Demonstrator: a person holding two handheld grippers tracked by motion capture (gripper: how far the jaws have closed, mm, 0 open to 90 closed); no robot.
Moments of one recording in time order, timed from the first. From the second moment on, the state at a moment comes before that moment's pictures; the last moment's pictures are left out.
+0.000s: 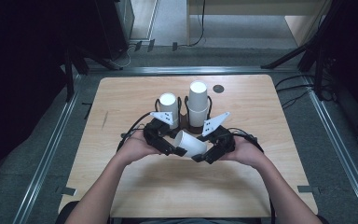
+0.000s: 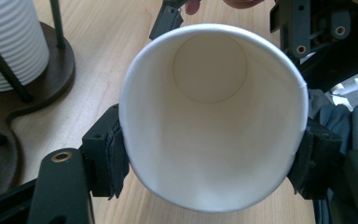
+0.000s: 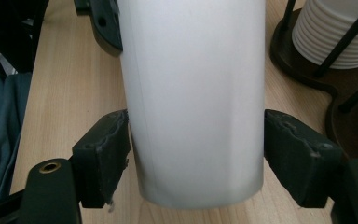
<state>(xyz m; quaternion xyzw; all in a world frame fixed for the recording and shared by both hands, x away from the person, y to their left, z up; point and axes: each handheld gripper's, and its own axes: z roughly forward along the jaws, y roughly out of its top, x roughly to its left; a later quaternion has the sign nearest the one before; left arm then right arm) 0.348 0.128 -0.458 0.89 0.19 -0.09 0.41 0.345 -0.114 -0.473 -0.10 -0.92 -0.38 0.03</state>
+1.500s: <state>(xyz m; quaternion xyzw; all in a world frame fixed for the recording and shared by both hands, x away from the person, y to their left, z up) 0.356 0.090 -0.441 0.96 0.10 -0.03 0.27 0.346 -0.104 -0.485 -0.09 -0.92 -0.37 0.02</state>
